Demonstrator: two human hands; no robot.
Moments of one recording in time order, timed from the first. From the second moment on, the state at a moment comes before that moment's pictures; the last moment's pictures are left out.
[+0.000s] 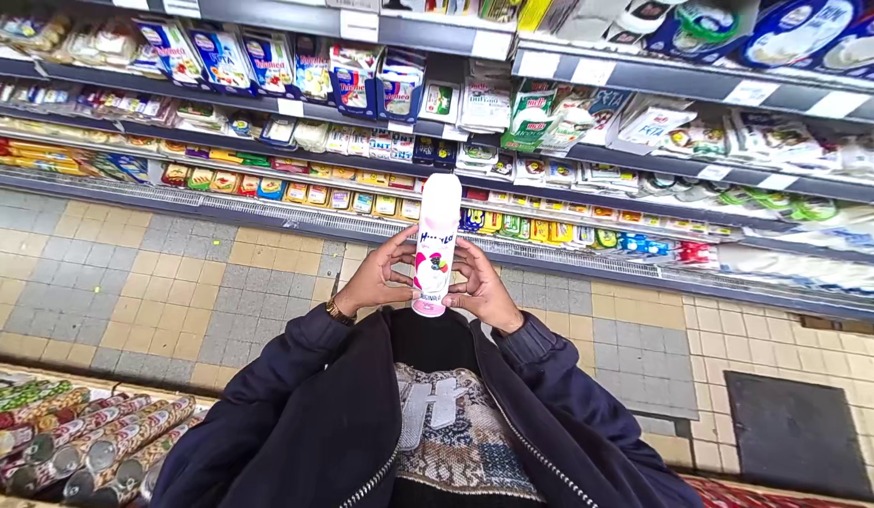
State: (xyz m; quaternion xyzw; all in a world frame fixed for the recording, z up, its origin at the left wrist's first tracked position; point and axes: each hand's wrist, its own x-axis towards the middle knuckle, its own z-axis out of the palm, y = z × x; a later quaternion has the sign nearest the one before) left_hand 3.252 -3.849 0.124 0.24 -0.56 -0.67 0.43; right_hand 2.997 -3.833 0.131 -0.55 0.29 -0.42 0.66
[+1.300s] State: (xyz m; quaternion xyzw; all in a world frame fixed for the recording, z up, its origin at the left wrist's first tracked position) left_hand 3.066 -4.201 0.614 0.35 -0.64 -0.24 0.64; right_hand 2.789 -3.954 0.151 -0.62 0.35 -0.58 0.39
